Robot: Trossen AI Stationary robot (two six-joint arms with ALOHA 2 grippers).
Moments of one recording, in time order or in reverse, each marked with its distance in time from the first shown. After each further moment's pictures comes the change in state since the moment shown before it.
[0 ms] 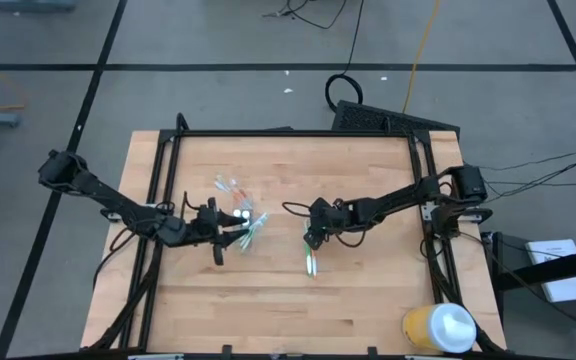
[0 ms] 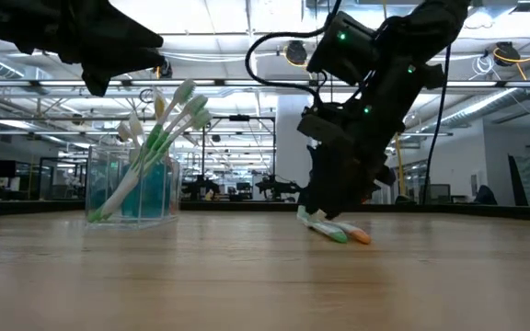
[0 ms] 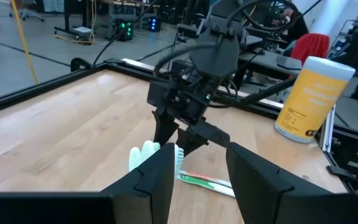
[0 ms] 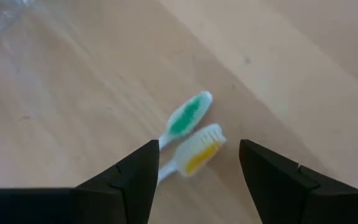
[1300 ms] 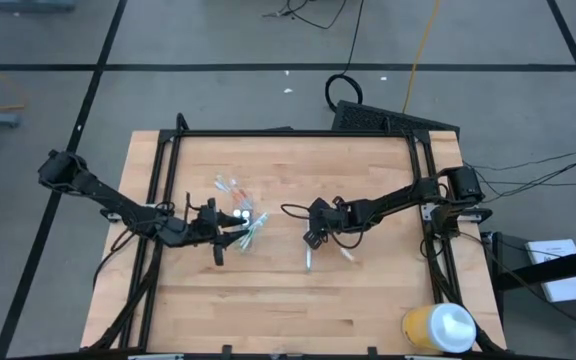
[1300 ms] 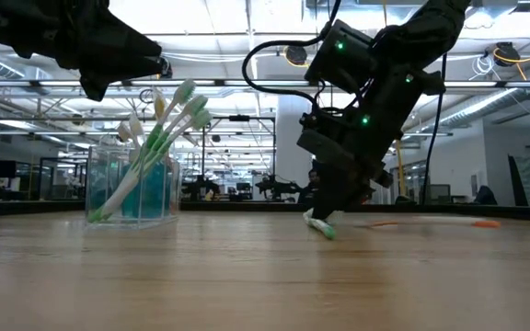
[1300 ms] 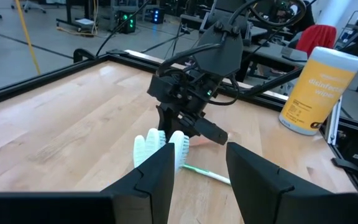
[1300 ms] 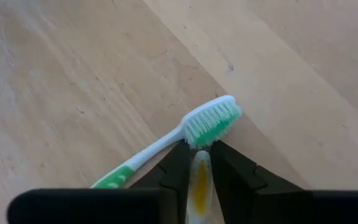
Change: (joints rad) left arm 0.000 0.000 0.000 -0.046 0.000 -0.027; right arm 0.013 0.054 -0.001 0.010 0.044 -0.045
